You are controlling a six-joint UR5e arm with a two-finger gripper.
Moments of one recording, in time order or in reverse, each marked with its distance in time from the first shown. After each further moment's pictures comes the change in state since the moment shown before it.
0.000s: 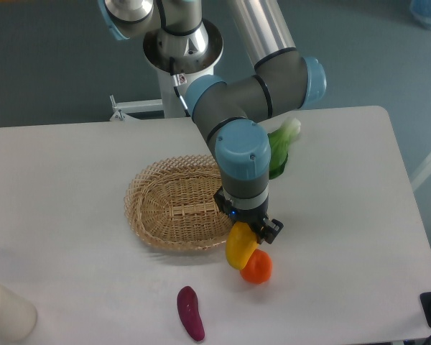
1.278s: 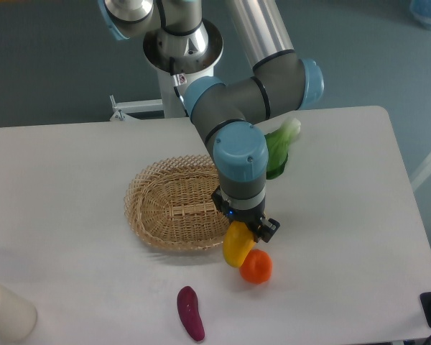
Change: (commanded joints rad) arm -0.006 0.034 -0.110 0.064 -0.006 0.005
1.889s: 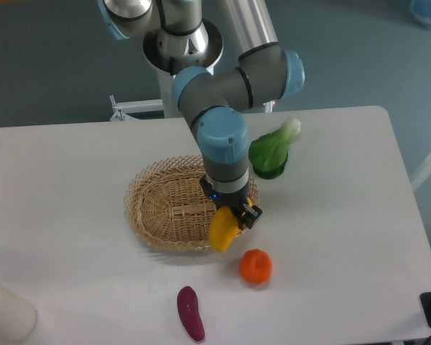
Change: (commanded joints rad) arm -0.024 0.086 -0.164 0.062 -0.012 0.089
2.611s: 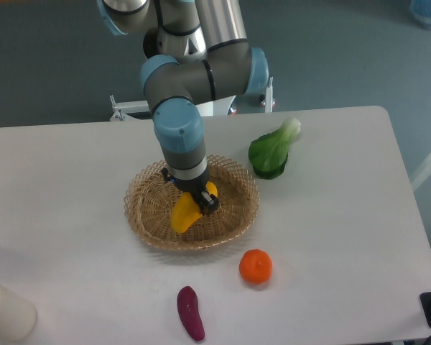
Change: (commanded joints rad) arm -0.118 0.038 -0.103 0.015 0.020 0.002
